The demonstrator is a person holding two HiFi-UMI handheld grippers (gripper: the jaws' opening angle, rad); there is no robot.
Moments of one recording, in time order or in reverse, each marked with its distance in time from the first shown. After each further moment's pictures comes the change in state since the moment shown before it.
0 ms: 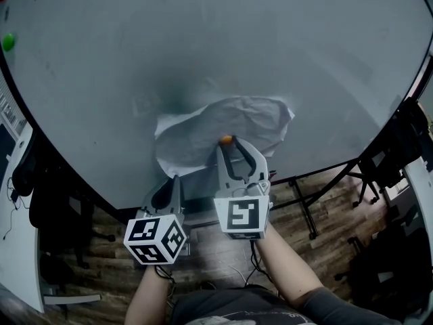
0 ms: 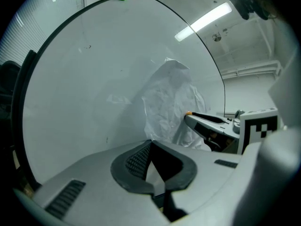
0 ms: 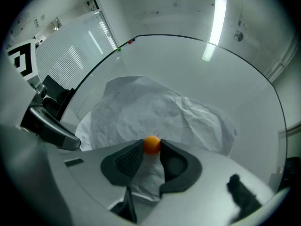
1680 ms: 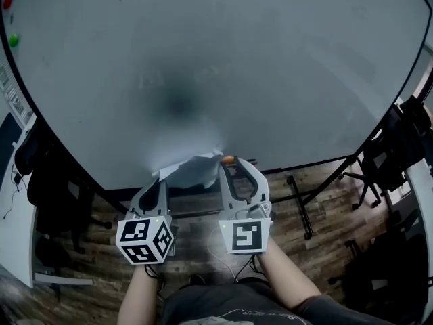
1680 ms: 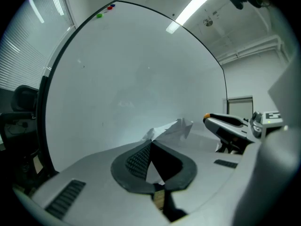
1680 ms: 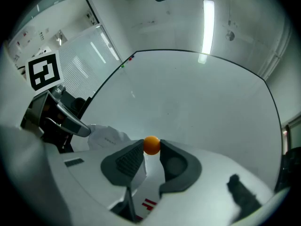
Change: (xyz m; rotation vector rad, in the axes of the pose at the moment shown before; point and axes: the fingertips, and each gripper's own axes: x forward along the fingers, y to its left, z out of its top) left arm -0.037 -0.048 -0.041 0.120 0.030 0.146; right arm -0.104 -0.032 -0.045 0.032 -0.077 0.073
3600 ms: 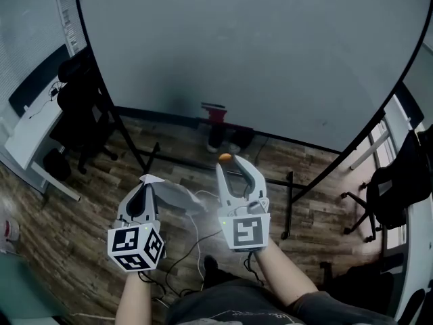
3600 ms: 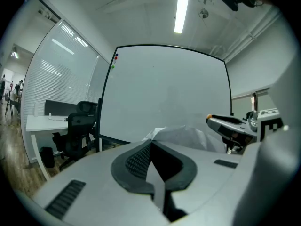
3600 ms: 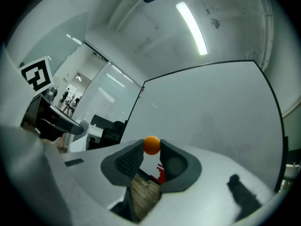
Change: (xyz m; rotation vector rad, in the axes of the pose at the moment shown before) left arm -0.221 -0.255 -0.095 -0.055 -0.054 0.455; right arm -0.264 -0.103 -0.022 0.171 -0.129 0.382
